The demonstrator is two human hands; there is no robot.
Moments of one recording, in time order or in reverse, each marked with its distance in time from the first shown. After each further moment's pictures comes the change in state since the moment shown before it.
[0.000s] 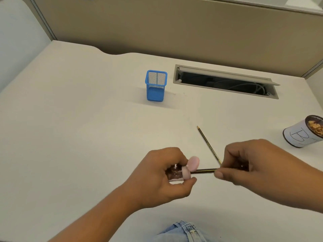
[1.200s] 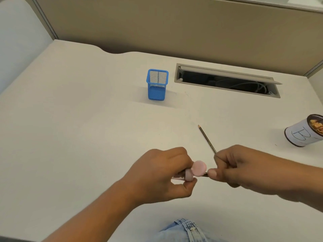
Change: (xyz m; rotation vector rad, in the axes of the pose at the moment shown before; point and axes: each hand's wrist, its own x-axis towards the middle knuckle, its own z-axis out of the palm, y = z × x) left_hand 0.006 0.006 -0.008 0.460 -0.115 0.270; right_hand 0.020 0.001 0.013 0.414 -0.290 0.142
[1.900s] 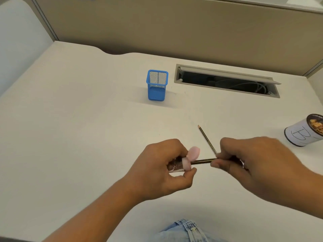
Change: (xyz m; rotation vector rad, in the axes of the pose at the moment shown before) left_hand 0.002 -0.001 0.002 -0.249 0.164 -0.166; right_hand -0.016 0.002 0.002 -0.773 0.503 -0.422
